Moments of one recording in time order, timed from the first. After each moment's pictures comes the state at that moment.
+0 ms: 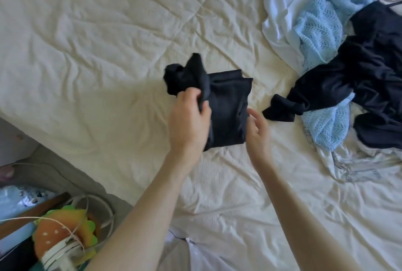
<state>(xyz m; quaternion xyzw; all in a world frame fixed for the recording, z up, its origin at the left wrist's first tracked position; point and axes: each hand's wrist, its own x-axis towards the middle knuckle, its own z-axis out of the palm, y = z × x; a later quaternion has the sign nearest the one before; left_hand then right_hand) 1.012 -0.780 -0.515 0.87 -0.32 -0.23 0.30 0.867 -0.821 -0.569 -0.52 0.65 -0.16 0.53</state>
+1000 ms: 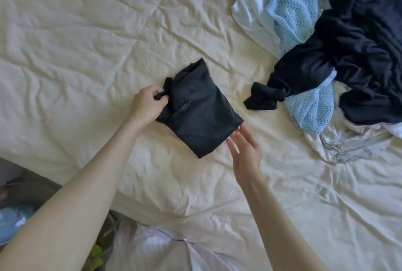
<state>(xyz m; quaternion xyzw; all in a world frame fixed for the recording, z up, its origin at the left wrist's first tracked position) 1.081 -0.802 -0.606 0.83 -0.33 -0.42 0.15 0.836 -0.793 -0.581 -0.11 0.70 -0.27 0.65</state>
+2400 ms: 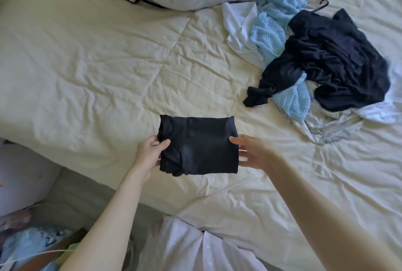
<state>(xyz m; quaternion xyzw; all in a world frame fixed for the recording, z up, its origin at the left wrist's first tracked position) 1.068 -0.653 -0.500 0.76 -0.07 -0.55 0.34 0.819 -0.765 -0.512 -0.21 0.64 0.01 0.73</state>
